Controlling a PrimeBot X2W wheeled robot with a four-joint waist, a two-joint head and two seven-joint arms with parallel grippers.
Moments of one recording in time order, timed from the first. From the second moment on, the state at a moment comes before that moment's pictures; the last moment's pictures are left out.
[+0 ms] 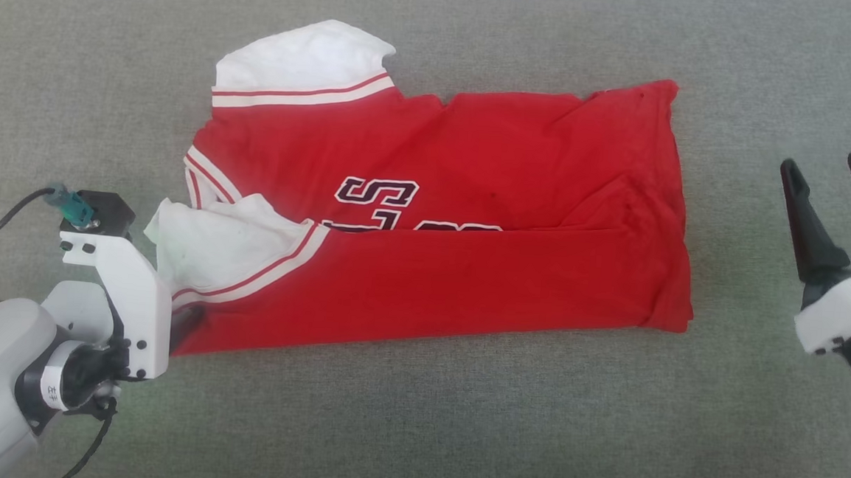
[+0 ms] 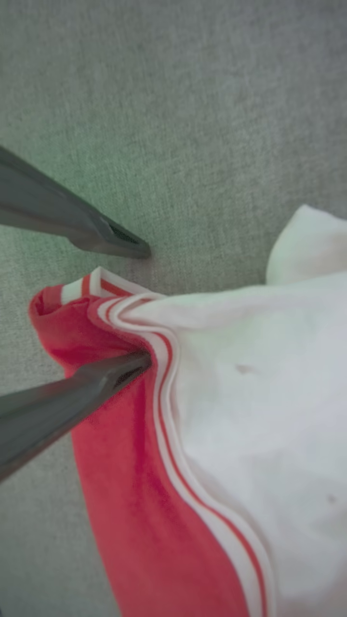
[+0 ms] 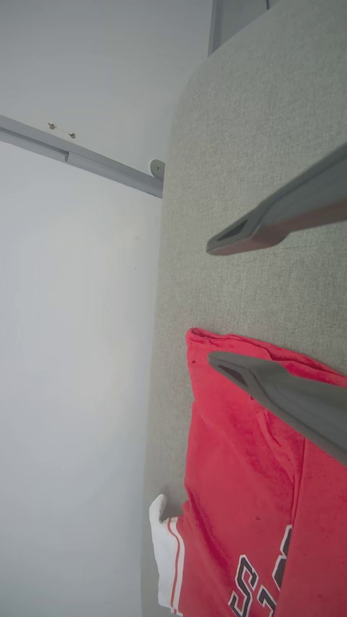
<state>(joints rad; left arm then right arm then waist) -0.67 0.85 -0.92 0.20 -1.25 0.30 0.54 -0.32 -0.36 -0.03 0.01 0.41 0.13 0.15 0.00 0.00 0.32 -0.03</state>
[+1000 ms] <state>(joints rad) -0.70 0.76 -0.95 0.25 -1.23 0.24 0.52 -0.32 -0.25 0.01 0.14 0.46 0.13 0.80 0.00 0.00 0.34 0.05</state>
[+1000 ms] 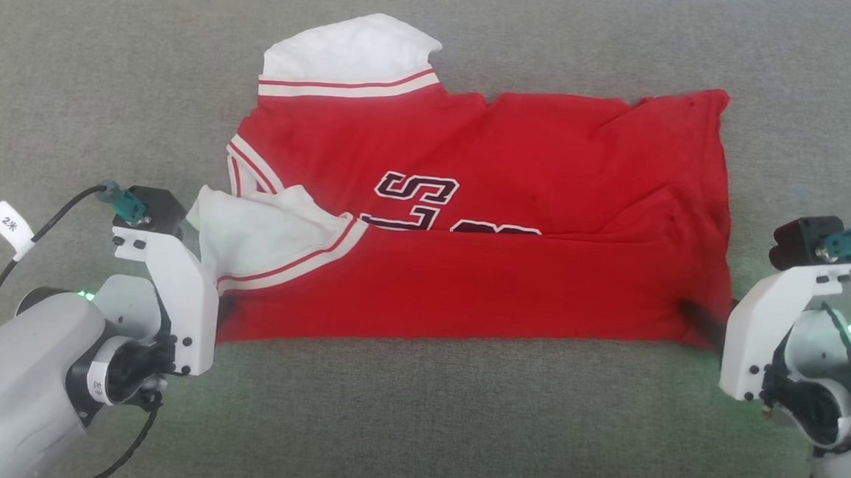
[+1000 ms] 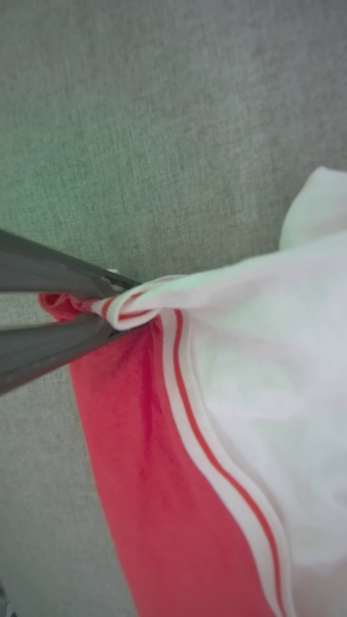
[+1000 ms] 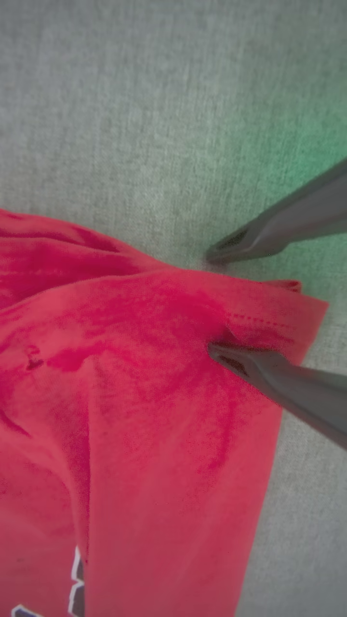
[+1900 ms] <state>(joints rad) -0.63 0.92 -0.94 -0.05 -1.24 0.38 0.58 -0.18 -0.33 -0.08 -0.15 0.52 0.13 1.10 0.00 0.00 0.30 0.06</state>
